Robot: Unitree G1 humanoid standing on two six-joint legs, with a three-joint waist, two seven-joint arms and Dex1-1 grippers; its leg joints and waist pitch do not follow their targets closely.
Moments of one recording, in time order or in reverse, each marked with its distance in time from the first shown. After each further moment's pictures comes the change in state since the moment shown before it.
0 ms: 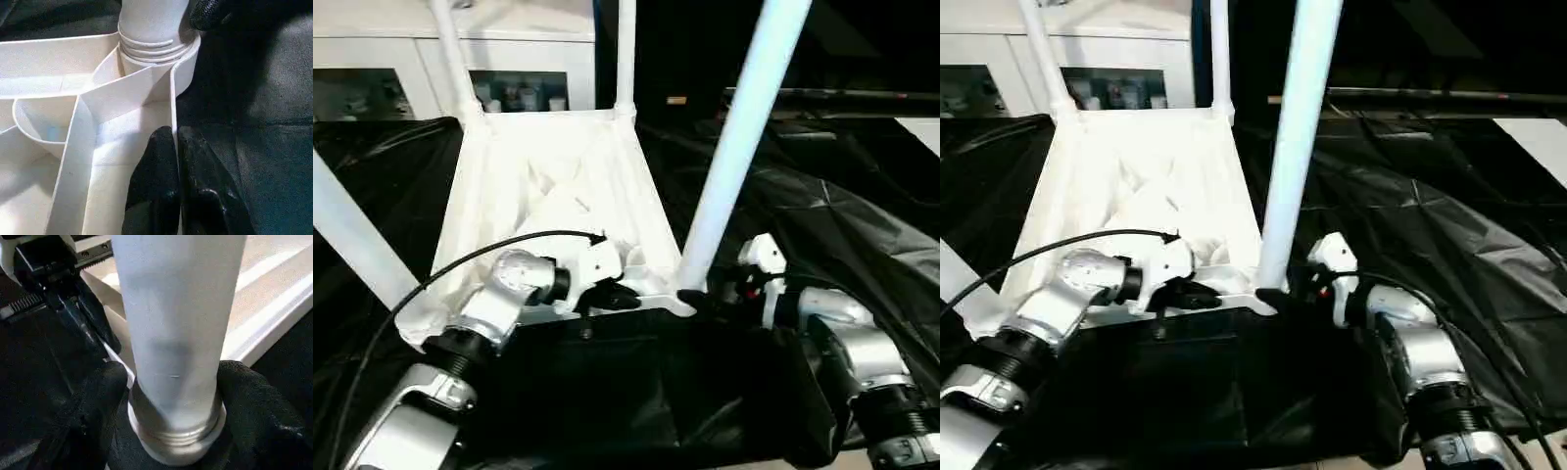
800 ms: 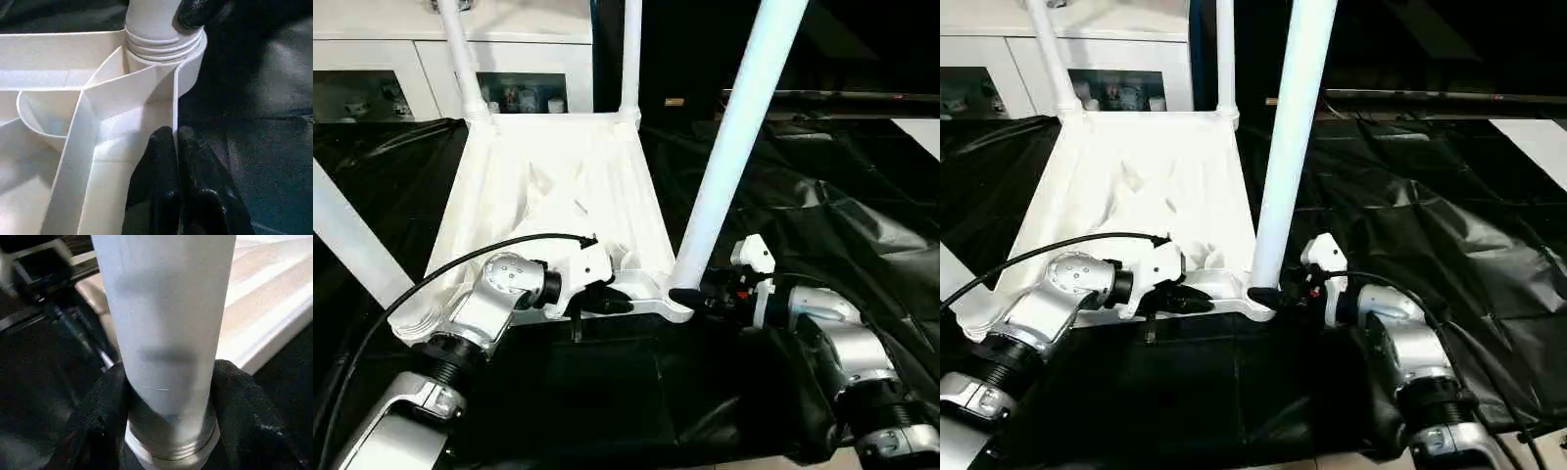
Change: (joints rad) left arm 0.028 -0.003 0.012 -0.044 -0.006 0.052 0.026; right arm -0.009 0.052 -0.022 0.054 0.009 -0.028 -0.021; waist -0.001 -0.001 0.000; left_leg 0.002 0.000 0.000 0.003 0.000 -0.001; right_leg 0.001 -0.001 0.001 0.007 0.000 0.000
